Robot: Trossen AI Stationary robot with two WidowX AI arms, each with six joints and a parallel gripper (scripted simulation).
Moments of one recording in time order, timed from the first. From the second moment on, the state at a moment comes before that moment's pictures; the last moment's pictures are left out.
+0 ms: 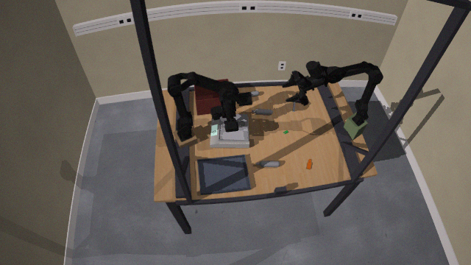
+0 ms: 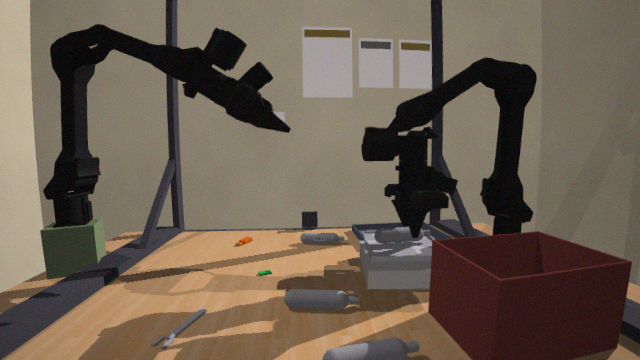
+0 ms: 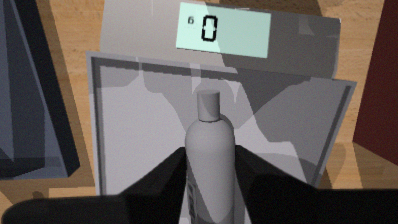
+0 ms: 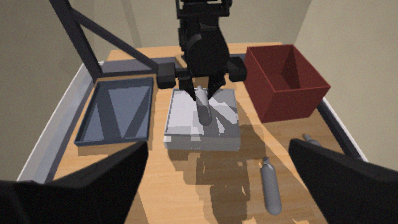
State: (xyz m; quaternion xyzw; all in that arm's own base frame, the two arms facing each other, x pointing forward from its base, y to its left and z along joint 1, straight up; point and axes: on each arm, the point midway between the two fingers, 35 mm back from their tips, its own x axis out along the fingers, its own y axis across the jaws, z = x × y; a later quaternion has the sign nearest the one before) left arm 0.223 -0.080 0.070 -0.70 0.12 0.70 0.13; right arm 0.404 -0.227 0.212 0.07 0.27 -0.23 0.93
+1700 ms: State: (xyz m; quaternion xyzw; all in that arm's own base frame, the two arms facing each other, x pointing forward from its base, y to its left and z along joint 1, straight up) left arm 0.209 -0.075 0.134 -0.73 -0.01 0.69 -0.02; right arm 0.404 -0.227 0.212 0.07 0.27 -0.23 0.93
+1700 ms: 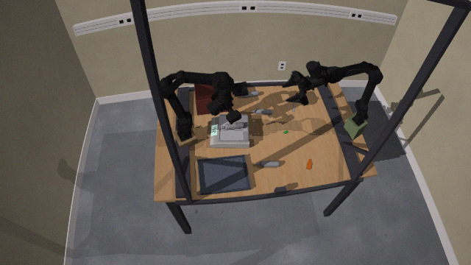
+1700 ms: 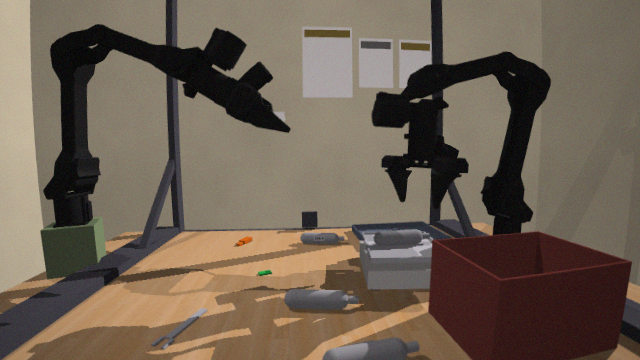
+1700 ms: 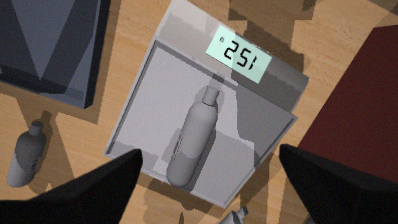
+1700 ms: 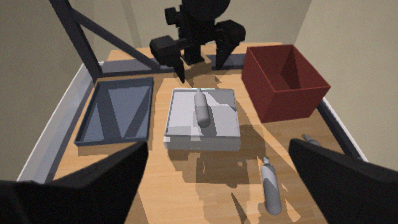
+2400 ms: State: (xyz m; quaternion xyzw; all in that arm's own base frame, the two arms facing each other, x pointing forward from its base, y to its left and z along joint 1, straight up) left arm 0.177 -0.061 0.136 -0.67 -0.29 0.59 -0.36; right arm 0.404 -0.227 0.212 0.07 0.27 -0.23 0.93
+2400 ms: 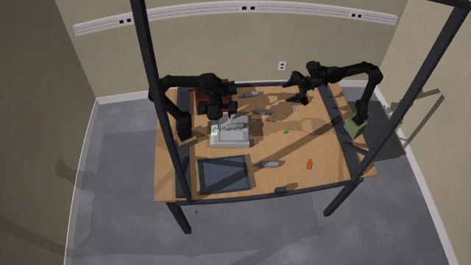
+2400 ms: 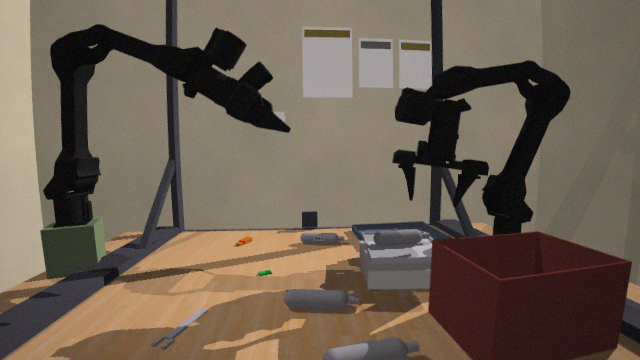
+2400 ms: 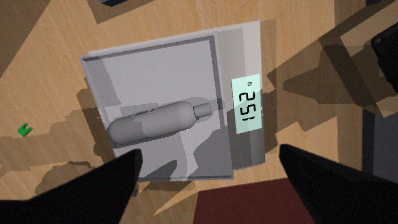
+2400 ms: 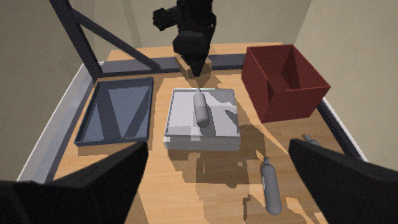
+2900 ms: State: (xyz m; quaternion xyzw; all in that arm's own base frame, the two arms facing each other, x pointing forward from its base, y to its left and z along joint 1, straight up) left arm 0.157 -0.053 0.132 -0.53 -0.43 0.46 -0.57; right arm 0.404 -0.227 0.212 0.07 0.27 -0.23 0.93
